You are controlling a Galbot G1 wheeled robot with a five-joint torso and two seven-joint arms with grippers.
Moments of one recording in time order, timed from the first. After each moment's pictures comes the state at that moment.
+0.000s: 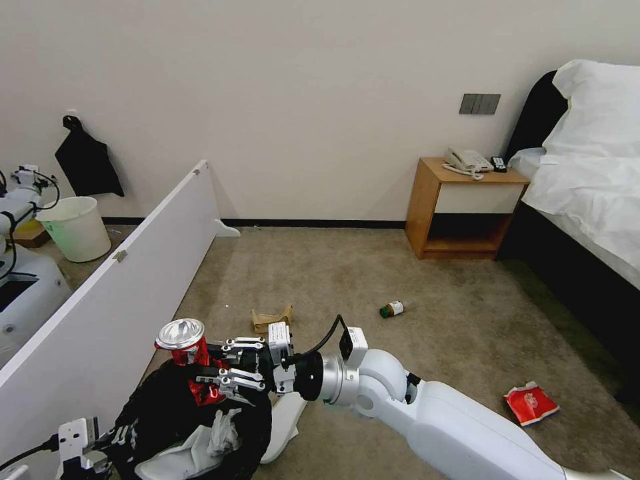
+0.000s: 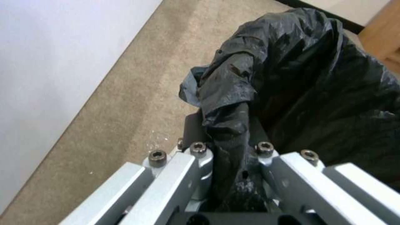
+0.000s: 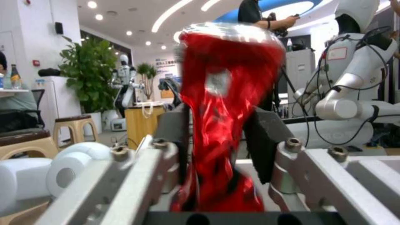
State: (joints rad) left arm 1.87 -1.35 -1.00 -2.35 -0.76 0.55 -0.06; right arm -0.53 1.08 -0.48 1.82 1.00 0.09 -0.69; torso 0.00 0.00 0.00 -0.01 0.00
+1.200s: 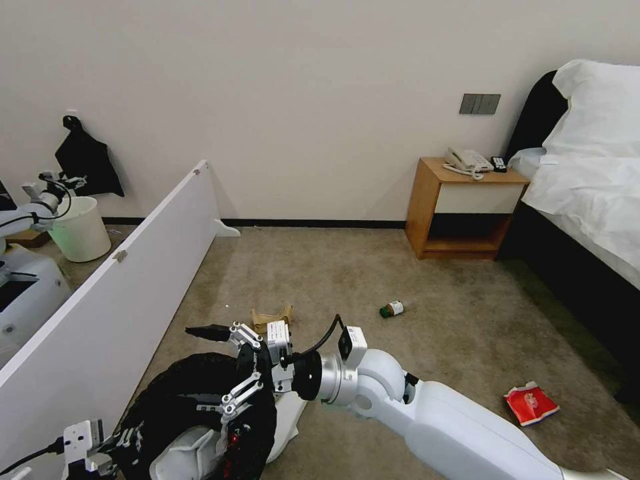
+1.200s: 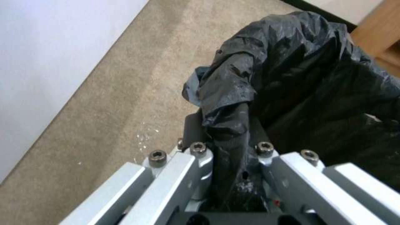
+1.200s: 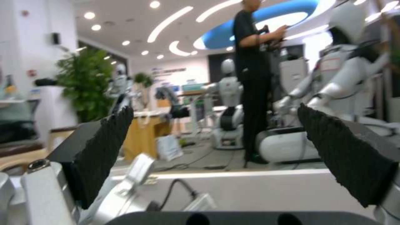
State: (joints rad) left arm 1.88 -1.35 -0.99 -2.36 -0.80 0.56 -0.06; right arm -0.55 1.10 -0.44 1.83 1.02 0.10 -0.65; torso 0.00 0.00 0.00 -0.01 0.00
